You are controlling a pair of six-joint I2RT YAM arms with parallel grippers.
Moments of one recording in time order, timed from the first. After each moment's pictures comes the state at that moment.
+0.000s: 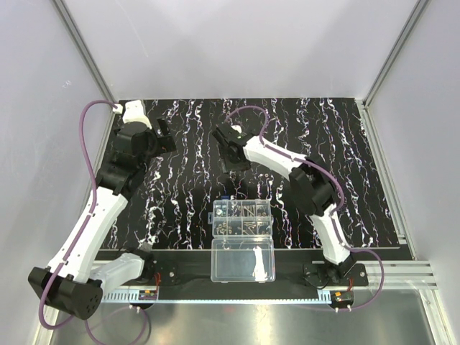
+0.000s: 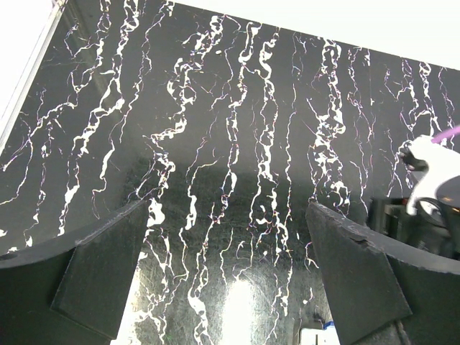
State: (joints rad) left arm -0.32 1.04 1.12 -0.48 -0.35 -0.33; right arm 0.75 2.20 1.84 -0.80 0.22 0.52
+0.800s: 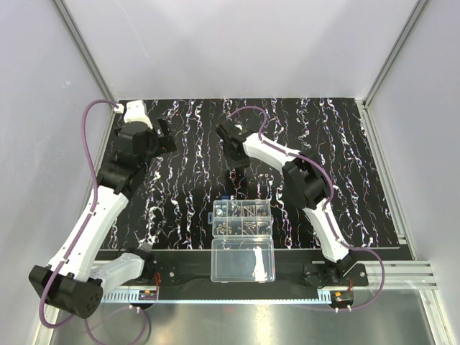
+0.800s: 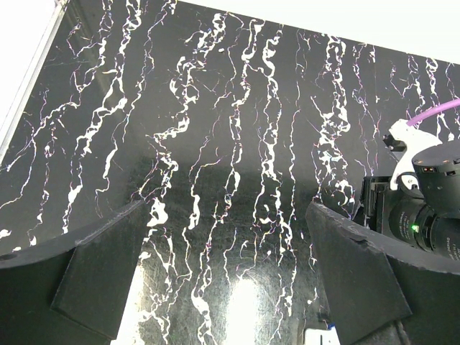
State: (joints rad) left arm -0.32 1.05 1.12 -0.48 -0.35 -0.32; right arm 0.69 2.34 1.95 -0.78 0.17 0.46
